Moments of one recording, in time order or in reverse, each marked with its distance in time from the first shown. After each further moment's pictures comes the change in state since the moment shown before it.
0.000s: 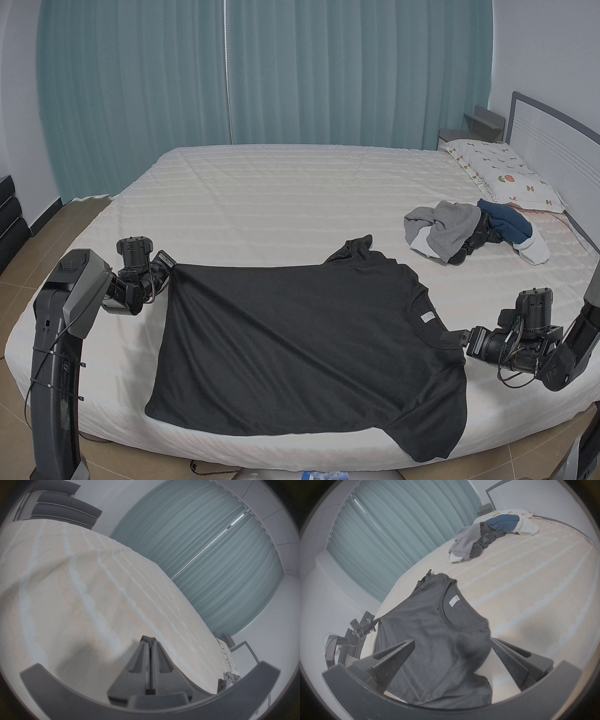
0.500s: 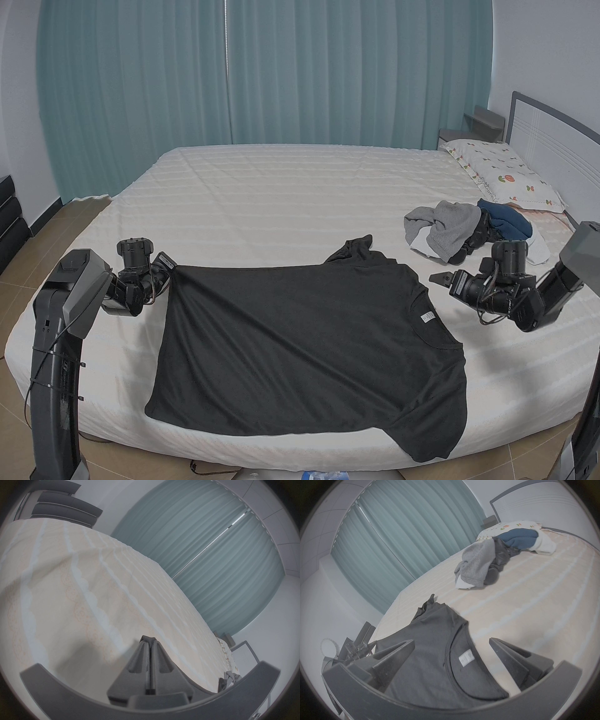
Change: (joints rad) left arm -0.001 -0.004 0.016 -0.002 -0.001 -0.002; right arm -0.023 0.223 -0.590 0.263 -0.008 -0.010
